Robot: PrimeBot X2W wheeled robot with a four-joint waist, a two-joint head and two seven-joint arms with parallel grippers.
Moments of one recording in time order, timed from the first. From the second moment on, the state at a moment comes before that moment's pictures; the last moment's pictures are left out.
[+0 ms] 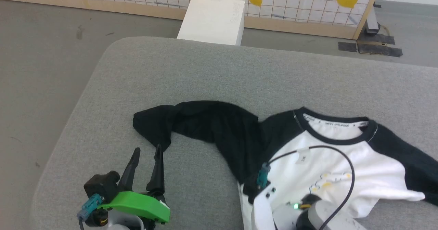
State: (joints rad) left arm -0.04 0.07 -0.13 0.21 -0.44 -0.09 -0.26; right arm -0.28 -0.19 0.68 0.21 0.67 0.13 1.04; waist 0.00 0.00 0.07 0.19
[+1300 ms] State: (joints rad) left arm -0.12 0.12 -0.20 0.21 -0.43 -0.10 -0.15; right arm -0.07 -0.05 -0.37 0.02 0.46 0.13 0.33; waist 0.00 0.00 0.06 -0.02
